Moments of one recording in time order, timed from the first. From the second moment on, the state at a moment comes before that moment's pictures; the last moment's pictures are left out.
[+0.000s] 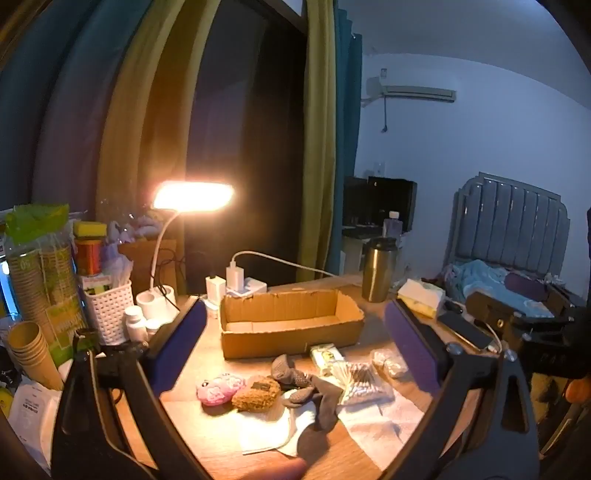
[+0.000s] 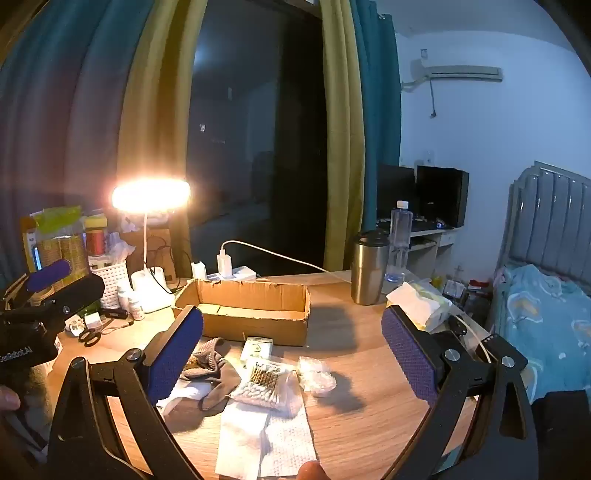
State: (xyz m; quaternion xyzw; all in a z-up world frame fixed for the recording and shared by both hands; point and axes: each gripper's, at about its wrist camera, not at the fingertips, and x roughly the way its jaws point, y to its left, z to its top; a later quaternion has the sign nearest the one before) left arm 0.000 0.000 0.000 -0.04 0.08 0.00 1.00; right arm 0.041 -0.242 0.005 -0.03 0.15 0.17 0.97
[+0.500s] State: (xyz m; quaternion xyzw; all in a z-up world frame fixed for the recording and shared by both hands) left arm 0.001 0.006 0.000 -0.05 0.12 0.01 0.99; right arm 0.042 -0.244 0.005 -0.02 0.16 0.17 0.97
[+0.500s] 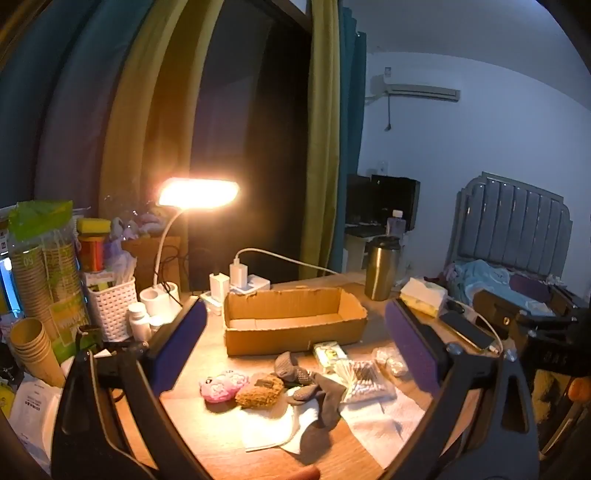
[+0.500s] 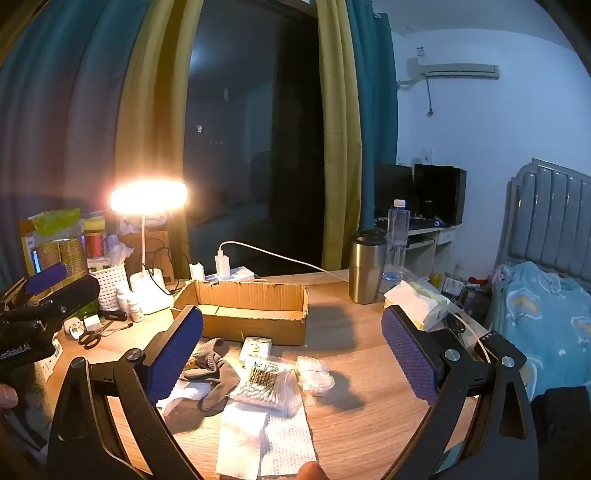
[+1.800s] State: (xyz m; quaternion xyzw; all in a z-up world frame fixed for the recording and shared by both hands) left arm -0.003 0.006 -0.001 -0.05 0.12 0.01 0.99; right arm 0.039 -0.242 0.006 -0.02 0.16 0.18 0.97
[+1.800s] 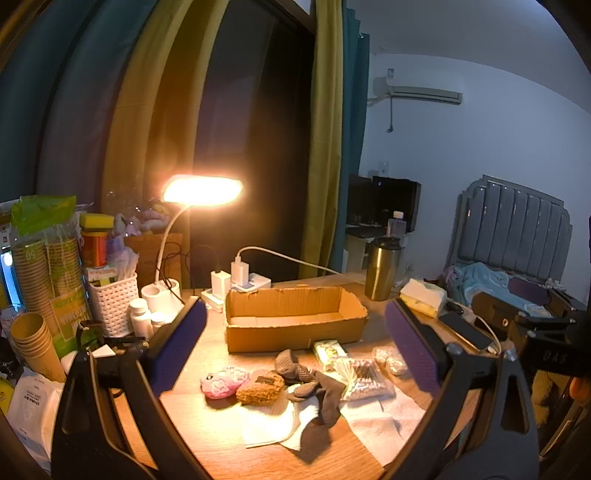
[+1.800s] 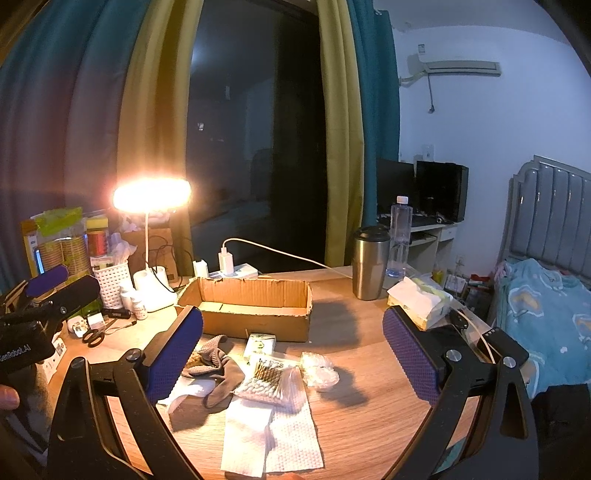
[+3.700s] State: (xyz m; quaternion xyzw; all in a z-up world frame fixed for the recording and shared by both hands) left arm 0.031 0.027 -0.032 -0.07 0.18 0.04 0.98; right arm 0.081 -0.248 -0.026 -0.01 0.21 0.16 0.96
